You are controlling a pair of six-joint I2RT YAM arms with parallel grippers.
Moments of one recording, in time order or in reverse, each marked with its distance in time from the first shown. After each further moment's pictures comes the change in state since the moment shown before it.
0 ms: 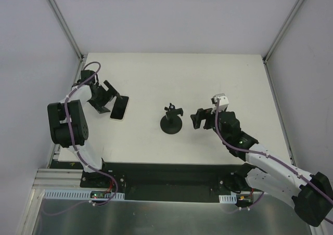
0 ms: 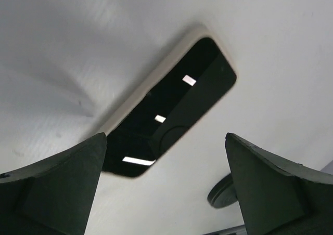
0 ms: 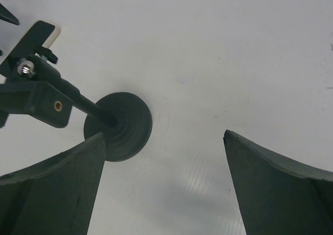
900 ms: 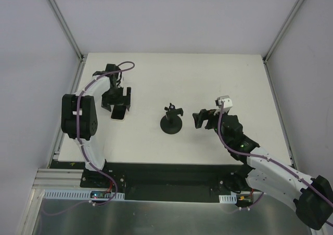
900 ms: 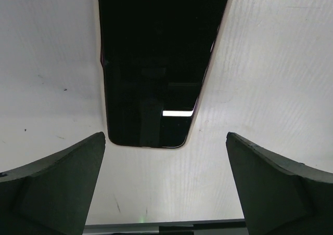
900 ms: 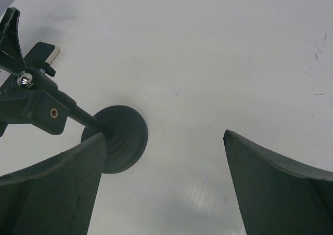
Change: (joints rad) left arm -0.271 0.021 0.141 -0.341 -0.272 0.526; right arm 0.000 -0.033 -0.086 0.109 0.050 0.004
